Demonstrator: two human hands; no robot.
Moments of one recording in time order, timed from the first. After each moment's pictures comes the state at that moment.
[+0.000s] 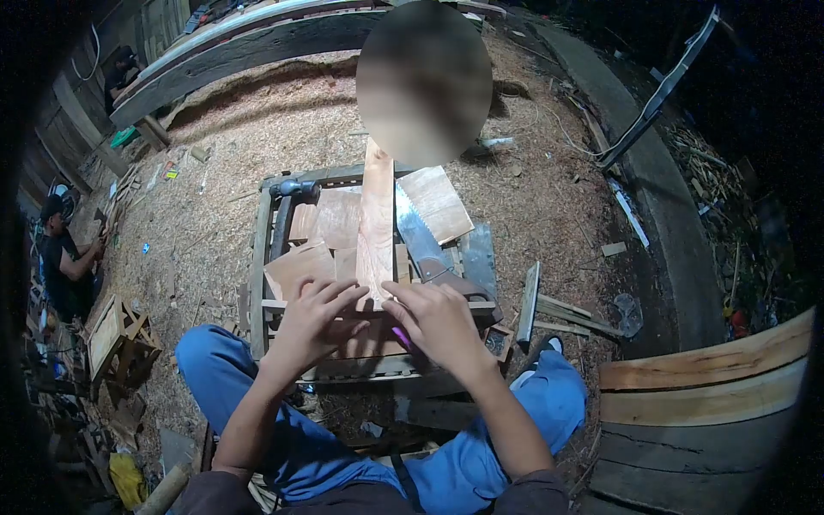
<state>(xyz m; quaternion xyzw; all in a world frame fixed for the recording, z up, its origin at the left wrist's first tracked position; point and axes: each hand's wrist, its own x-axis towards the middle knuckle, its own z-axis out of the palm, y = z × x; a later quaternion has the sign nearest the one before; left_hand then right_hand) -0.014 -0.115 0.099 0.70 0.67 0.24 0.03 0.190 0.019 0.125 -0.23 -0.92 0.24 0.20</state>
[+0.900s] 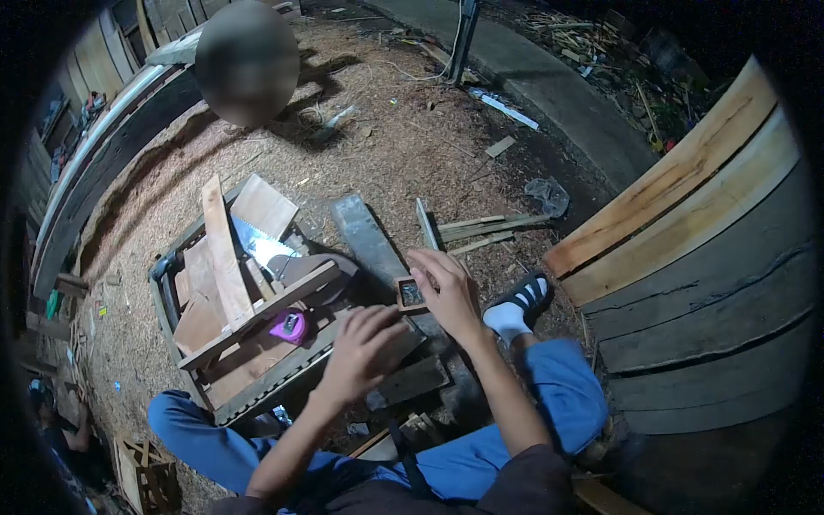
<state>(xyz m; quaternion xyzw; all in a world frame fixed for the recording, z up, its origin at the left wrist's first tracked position) 0.197 -0.069 0.051 0.83 0.42 0.32 0.17 0.407 0.026 0.056 -0.47 -0.77 0.16 0.39</state>
